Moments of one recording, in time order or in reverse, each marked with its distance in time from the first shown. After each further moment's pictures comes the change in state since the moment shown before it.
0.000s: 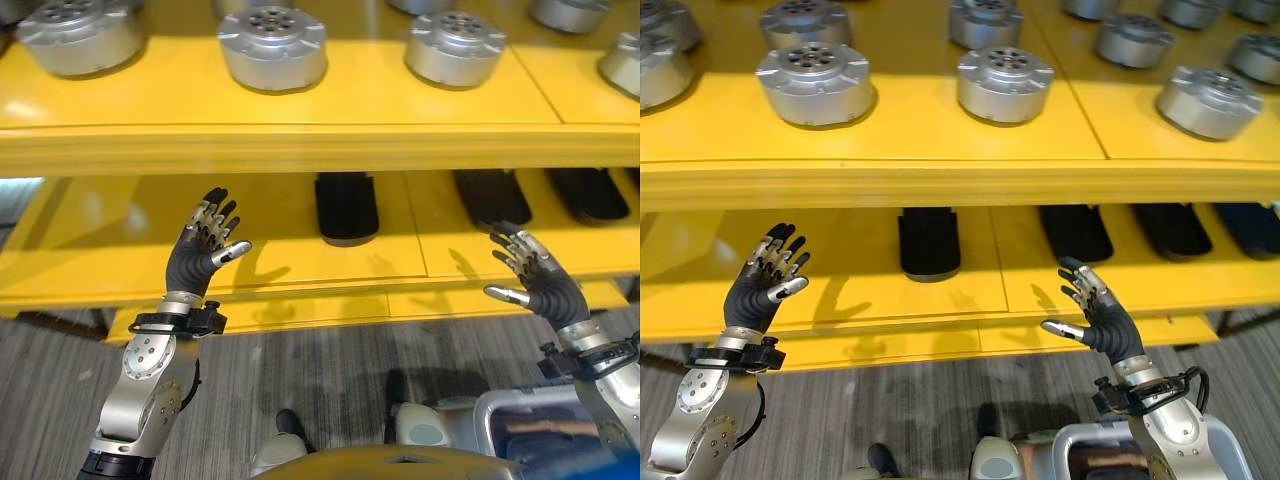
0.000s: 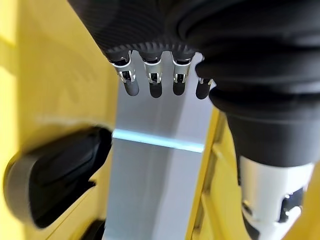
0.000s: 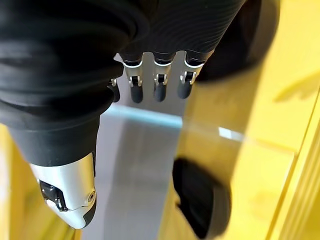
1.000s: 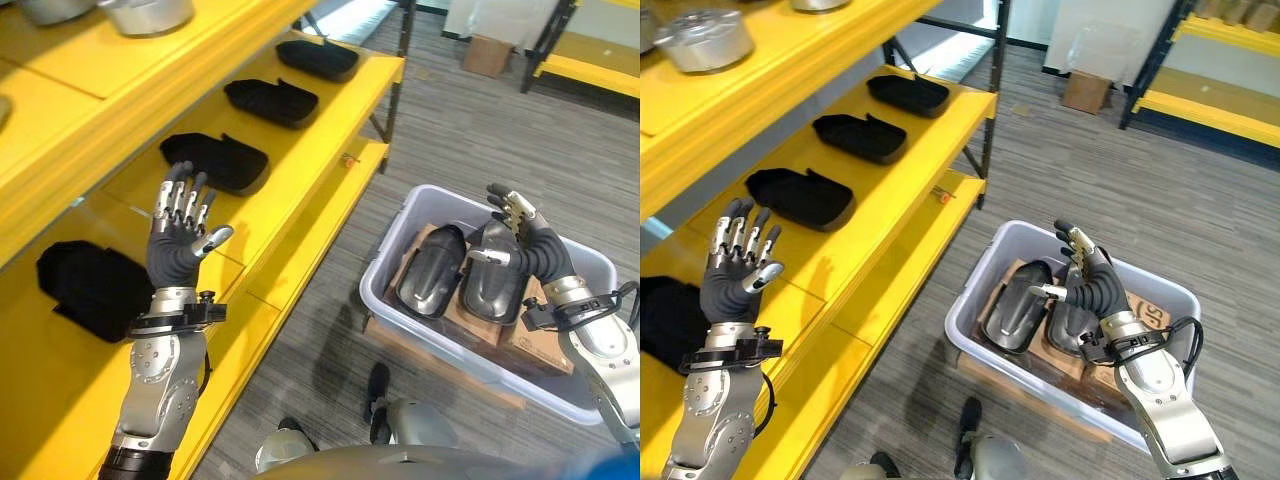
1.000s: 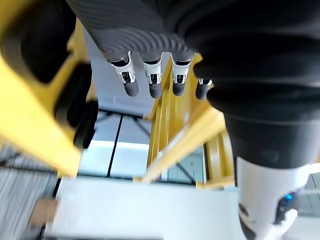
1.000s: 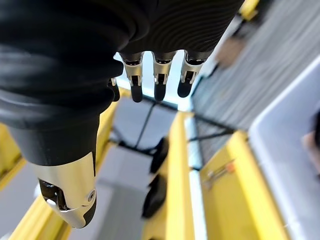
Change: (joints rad) left arm -0.066 -0.100 -0.083 0.006 0.050 -0.243 0.058; right arm -0.186 -0.102 0.122 0.107 -0.151 0.070 -0.154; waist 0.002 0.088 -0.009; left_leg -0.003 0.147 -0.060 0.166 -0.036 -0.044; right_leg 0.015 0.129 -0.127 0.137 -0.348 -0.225
